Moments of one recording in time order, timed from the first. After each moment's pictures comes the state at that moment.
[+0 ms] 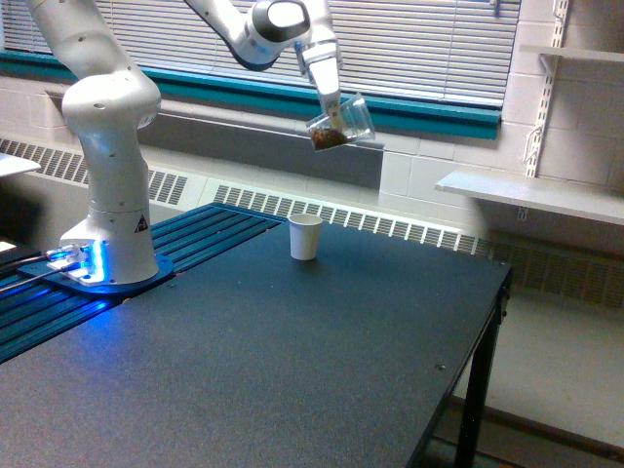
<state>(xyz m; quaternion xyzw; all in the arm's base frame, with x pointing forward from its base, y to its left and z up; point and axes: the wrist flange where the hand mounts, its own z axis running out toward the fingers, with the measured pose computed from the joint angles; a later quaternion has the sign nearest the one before) 0.290 0.268 0.403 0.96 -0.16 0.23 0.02</state>
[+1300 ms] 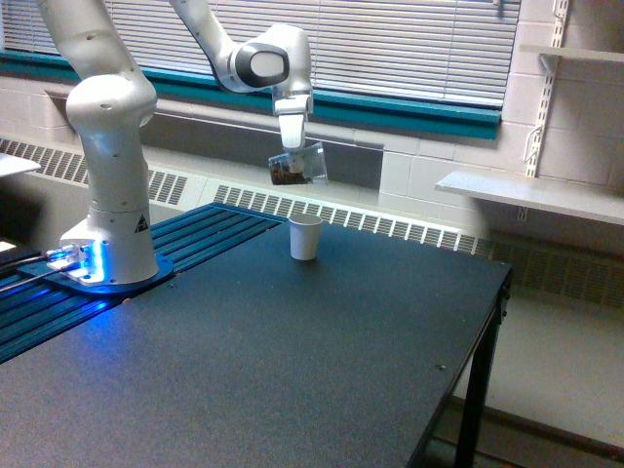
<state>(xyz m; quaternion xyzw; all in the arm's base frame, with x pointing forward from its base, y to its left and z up) 0.214 0.303 0.308 0.98 -0.17 0.09 0.01</state>
